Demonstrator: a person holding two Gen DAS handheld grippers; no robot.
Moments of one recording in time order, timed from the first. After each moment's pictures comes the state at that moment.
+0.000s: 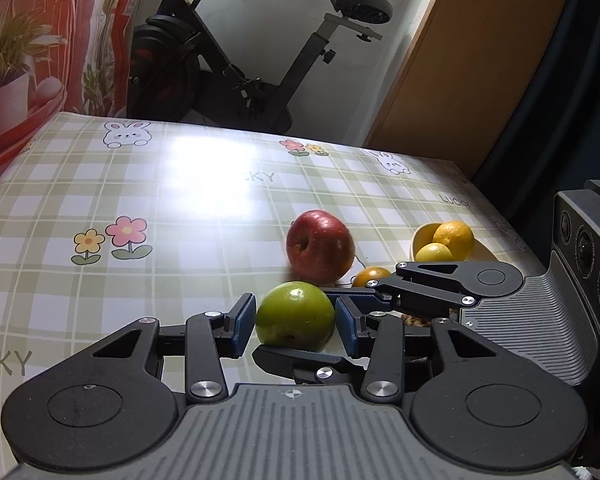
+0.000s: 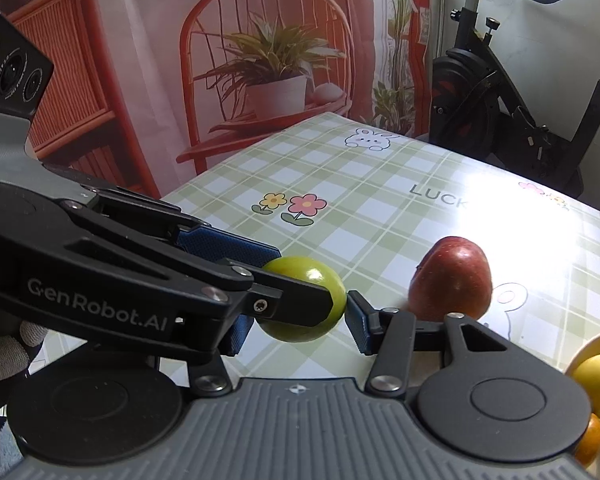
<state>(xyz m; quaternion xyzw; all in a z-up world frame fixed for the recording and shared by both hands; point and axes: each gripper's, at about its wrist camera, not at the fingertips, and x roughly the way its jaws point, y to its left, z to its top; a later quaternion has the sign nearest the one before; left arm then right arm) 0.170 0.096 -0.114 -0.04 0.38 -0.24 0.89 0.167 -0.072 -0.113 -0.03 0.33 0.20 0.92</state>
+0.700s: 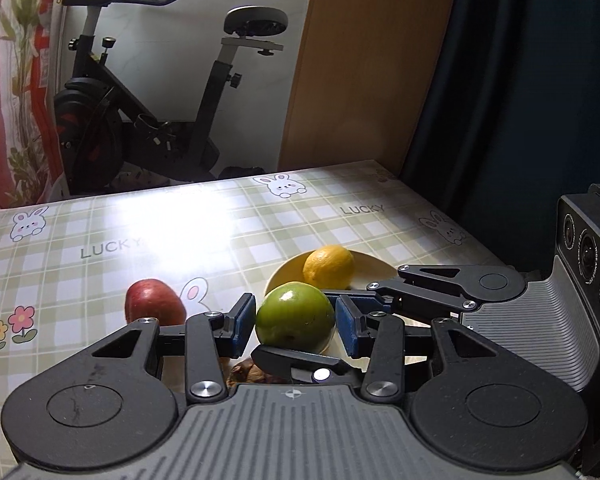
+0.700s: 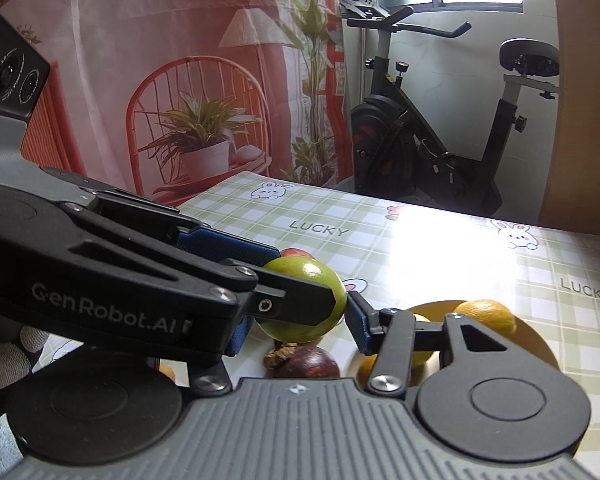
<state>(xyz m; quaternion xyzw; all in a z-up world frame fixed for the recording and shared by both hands) 0.136 -0.051 -0.070 0.03 0.33 -0.30 0.89 0.080 -0.194 -0.066 0.01 0.26 0.13 0.96</state>
